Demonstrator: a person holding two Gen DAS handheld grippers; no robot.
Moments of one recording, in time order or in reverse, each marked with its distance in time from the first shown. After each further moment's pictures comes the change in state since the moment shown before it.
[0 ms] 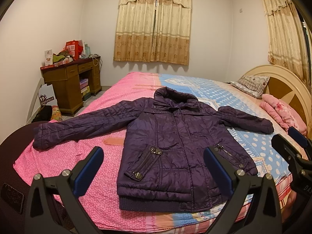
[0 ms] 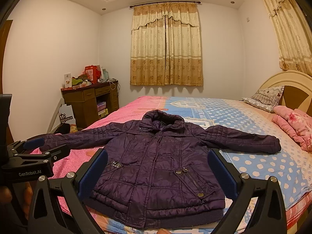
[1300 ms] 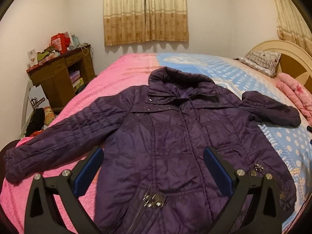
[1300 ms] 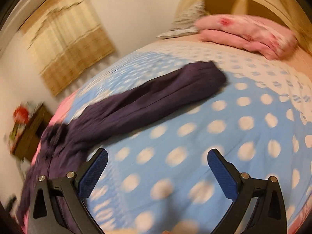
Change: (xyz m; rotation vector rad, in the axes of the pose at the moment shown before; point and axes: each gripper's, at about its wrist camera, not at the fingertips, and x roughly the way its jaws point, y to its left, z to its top) left arm 0.198 -0.033 0.038 0.106 0.167 0.047; right arm 0.158 -0.390 -0.070 0.653 0.278 -0.369
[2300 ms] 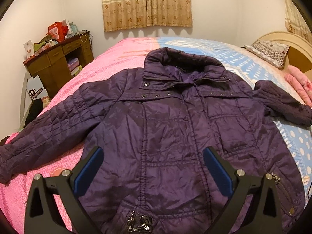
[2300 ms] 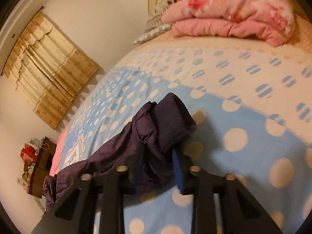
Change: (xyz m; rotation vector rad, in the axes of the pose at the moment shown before) left arm 0.055 -0.014 0.009 -0.015 0.100 0.019; right arm 0.083 -0.102 0.111 0.199 -0.021 0.077
